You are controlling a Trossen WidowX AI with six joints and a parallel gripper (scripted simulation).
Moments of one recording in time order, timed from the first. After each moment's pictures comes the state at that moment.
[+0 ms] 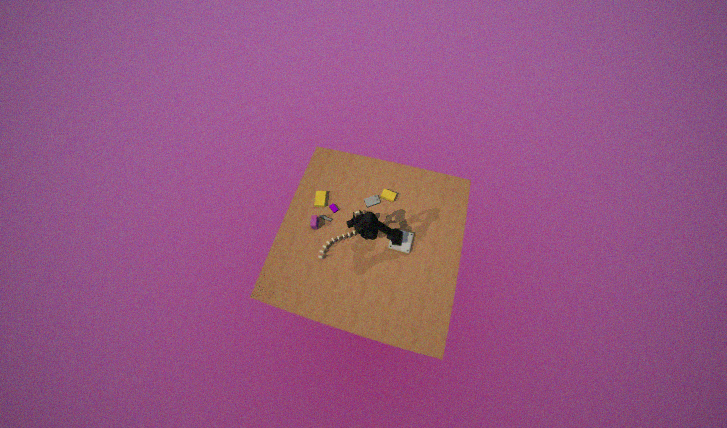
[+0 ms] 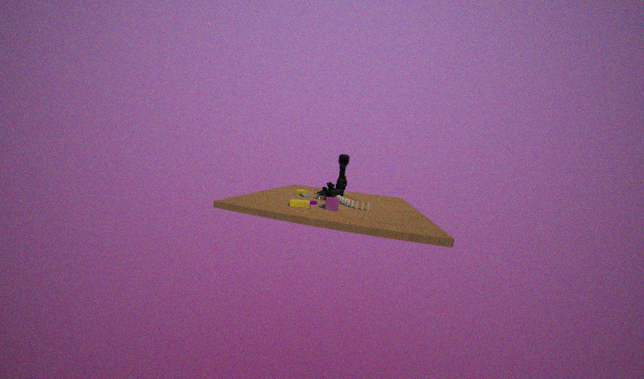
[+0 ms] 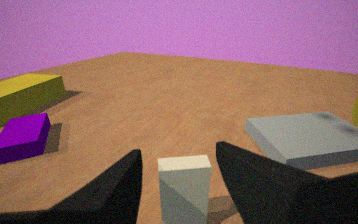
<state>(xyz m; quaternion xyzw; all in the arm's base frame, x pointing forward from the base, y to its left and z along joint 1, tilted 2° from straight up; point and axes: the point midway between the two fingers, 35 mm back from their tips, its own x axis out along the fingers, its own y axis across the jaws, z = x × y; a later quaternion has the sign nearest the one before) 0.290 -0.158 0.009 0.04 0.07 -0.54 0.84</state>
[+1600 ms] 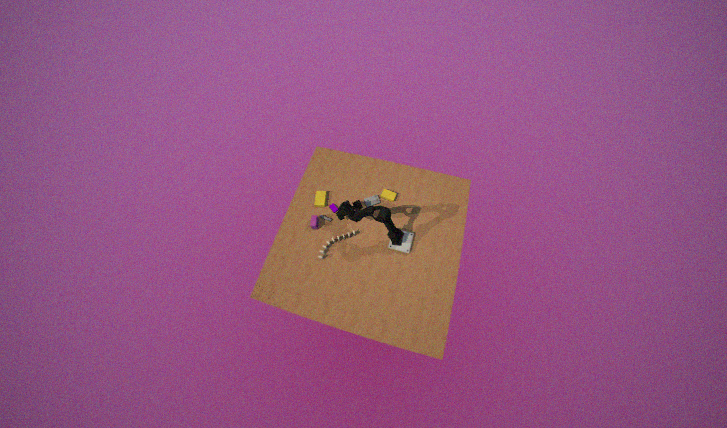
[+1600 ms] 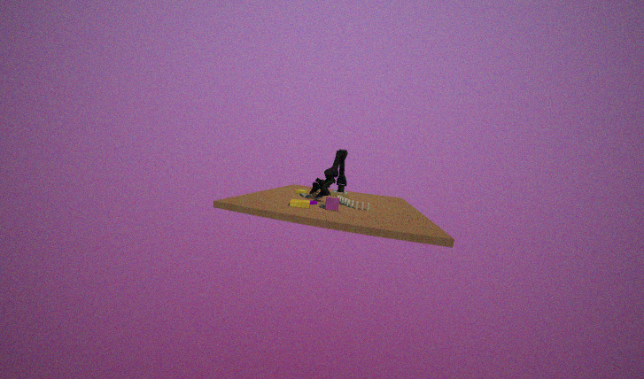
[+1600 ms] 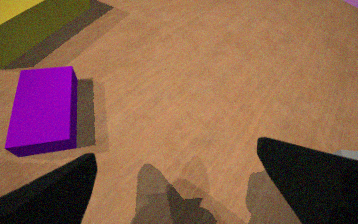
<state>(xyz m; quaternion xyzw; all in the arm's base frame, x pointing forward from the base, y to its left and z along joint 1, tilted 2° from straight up) 0.369 -0.204 0.024 0.12 0.34 -0.44 0.82</state>
